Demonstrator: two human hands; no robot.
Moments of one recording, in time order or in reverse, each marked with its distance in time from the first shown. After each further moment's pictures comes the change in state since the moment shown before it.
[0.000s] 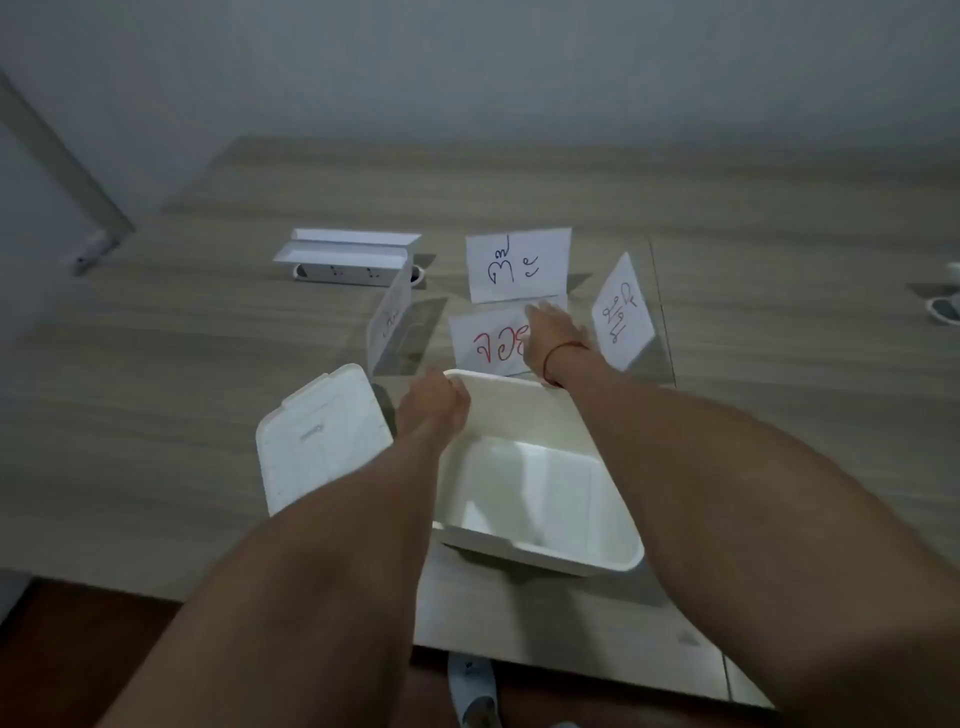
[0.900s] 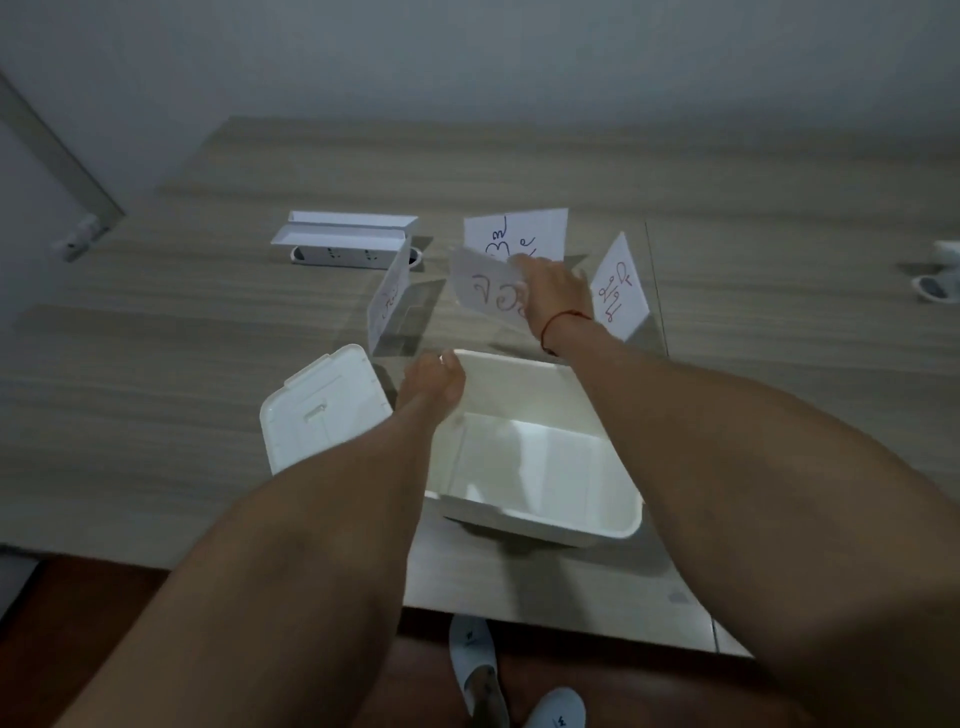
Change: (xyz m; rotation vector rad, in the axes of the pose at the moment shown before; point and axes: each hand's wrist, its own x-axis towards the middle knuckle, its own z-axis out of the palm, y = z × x) left_hand 0.009 -0.010 0.000 -0.175 -0.085 -0.081; right_hand -0.019 -0.019 -0.034 -0.021 0.303 -0.131
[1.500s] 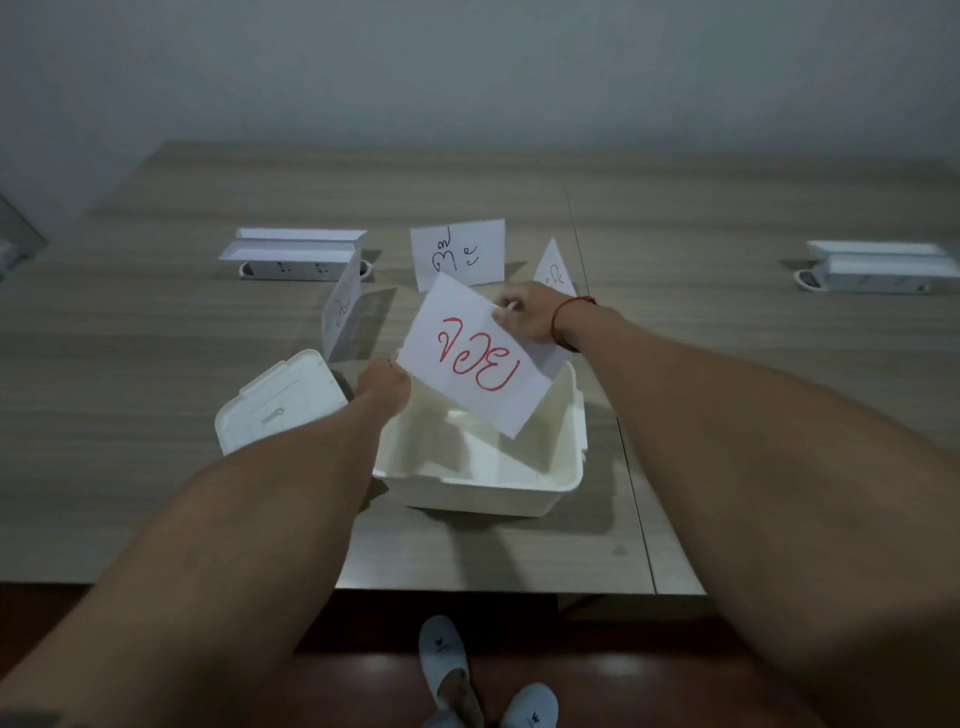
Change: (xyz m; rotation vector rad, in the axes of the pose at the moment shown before) left_hand -0.016 -0.010 -0.001 -0.028 -0.066 -0.019; right_hand -0.061 0.029 -0.065 0.299 -0.466 0.146
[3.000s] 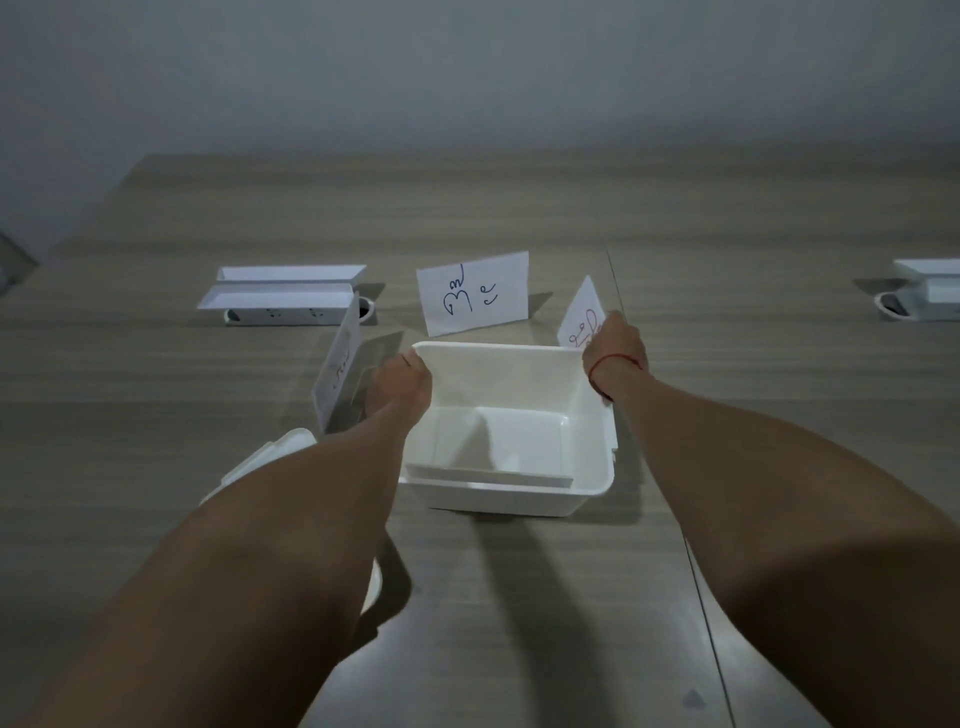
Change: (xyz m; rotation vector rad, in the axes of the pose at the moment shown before) left_hand 0.116 0.069 -0.002 0.143 0.146 0.021; right_hand 0.137 0.072 -0.001 0.116 0.478 0.562
